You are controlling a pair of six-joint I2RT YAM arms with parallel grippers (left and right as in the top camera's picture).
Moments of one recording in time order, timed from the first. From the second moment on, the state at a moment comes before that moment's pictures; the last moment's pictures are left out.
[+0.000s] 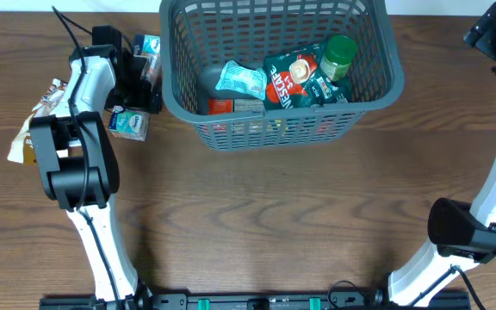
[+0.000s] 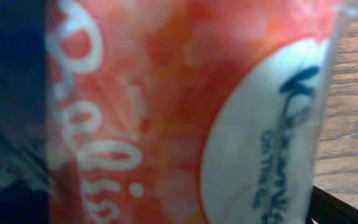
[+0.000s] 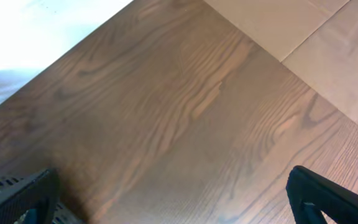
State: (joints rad) left arm 0.10 2.32 1.83 -0.91 0.13 0.23; right arm -0.19 1.92 2.54 -1.58 0.43 0.50
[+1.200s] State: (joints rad) left arm 0.08 1.54 1.85 -0.66 0.23 0.06; right arm -0.19 1.92 2.54 -1.58 0.43 0.50
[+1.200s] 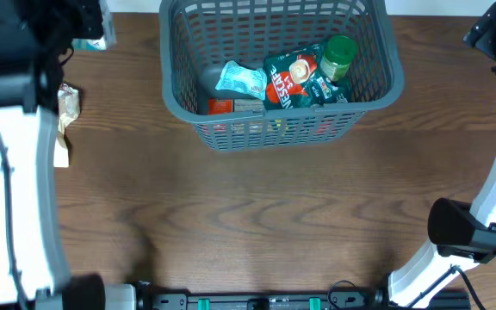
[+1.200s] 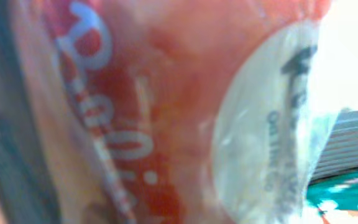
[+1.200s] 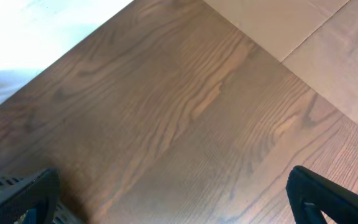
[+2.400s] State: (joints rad) left arm -0.41 1.92 1.85 -0.91 0.44 0.75; right arm -0.19 1.92 2.54 -1.58 0.43 0.50
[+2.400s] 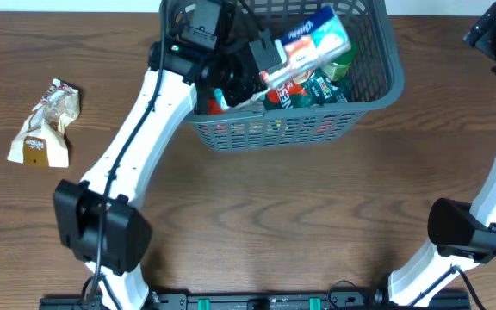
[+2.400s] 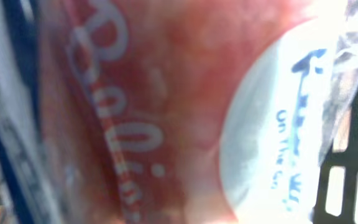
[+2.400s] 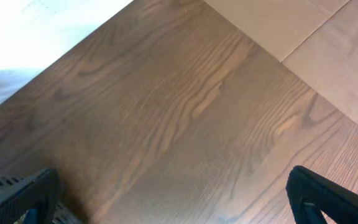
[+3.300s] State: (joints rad) left arm -0.41 1.79 1.85 -0.66 0.25 0.59; right arm -0.19 1.92 2.54 -1.58 0.43 0.50
